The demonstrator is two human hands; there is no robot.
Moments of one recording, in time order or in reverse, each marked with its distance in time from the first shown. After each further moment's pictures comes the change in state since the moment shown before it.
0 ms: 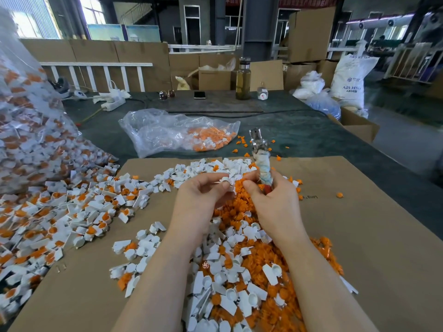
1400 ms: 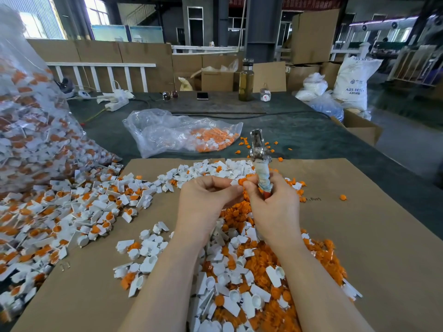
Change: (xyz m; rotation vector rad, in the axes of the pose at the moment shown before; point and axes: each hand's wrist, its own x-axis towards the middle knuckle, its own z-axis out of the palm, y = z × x) left_hand -0.006 0.006 0.005 -0.103 0.020 0.027; right_hand -0.006 -0.001 0.010 -0.143 0.134 -0.069
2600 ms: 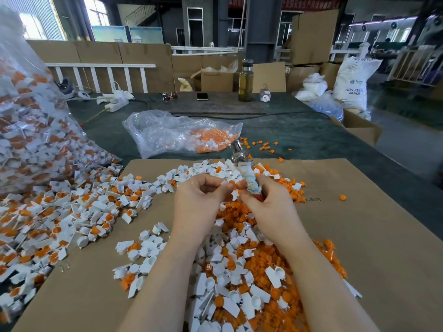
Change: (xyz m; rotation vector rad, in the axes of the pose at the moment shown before) left_hand 0.006 -0.006 -0.005 0.304 0.128 0.102; right_hand 0.005 0.001 -0.008 0.061 -0.316 0.084
